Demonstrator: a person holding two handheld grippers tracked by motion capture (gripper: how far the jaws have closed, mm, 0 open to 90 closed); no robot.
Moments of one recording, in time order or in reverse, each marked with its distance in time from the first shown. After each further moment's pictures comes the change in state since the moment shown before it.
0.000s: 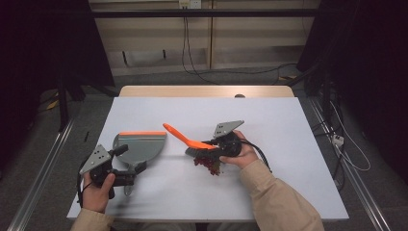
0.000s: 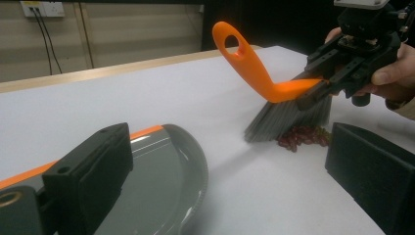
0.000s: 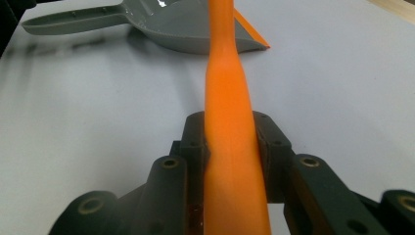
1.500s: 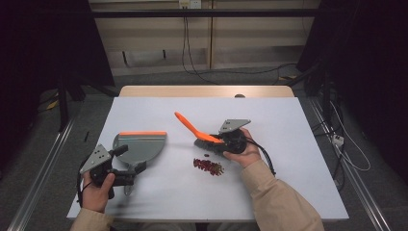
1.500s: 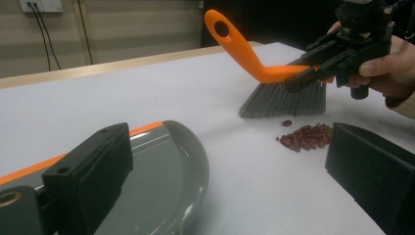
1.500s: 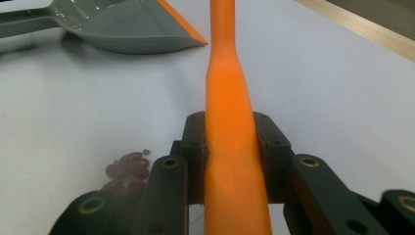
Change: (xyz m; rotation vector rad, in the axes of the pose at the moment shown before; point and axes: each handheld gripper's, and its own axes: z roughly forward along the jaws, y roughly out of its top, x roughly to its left) left arm 0.002 -0.001 0.000 0.010 -0.003 -0.008; right arm -0.010 -0.006 -0.009 -0.012 -0.180 0.051
